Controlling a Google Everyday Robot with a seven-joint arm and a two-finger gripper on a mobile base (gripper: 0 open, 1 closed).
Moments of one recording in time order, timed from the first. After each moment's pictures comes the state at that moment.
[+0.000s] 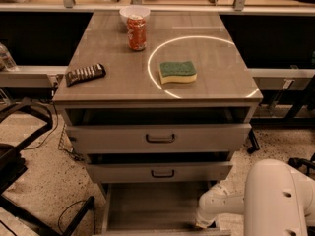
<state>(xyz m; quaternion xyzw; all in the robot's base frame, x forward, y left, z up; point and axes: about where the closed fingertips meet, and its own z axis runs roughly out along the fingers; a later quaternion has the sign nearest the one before) 0.441 -0.206 0.135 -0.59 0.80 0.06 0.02</state>
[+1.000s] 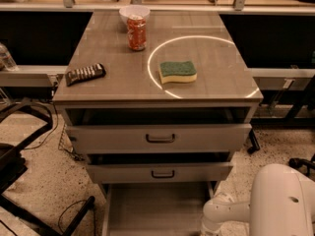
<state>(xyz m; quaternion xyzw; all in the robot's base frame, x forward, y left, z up) 0.396 -0.219 0.130 -0.57 0.81 0.09 -0.02</state>
